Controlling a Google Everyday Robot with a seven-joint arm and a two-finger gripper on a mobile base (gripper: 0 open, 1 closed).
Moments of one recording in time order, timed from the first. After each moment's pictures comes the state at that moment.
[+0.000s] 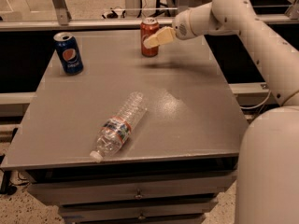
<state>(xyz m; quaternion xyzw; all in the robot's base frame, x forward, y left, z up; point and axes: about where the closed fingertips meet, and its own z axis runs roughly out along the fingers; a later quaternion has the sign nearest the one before) 0.803 -0.063 0.895 -0.39 0.76 0.22 0.47</state>
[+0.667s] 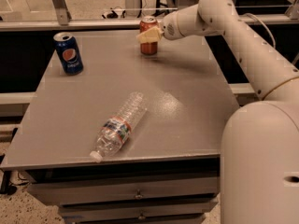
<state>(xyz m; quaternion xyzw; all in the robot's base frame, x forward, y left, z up) 0.816 -0.019 0.885 -0.38 0.76 0.26 0.46</state>
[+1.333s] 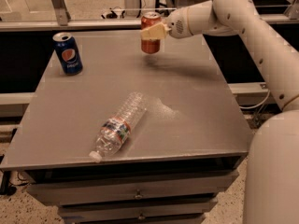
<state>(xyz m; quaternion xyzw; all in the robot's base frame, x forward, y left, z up) 0.768 -0.018 0.918 -0.40 0.73 0.32 0.46</state>
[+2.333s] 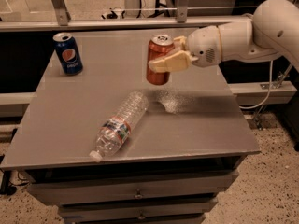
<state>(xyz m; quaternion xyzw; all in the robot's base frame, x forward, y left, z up) 0.579 -0.034 0.938 -0.51 0.63 0.40 0.44</state>
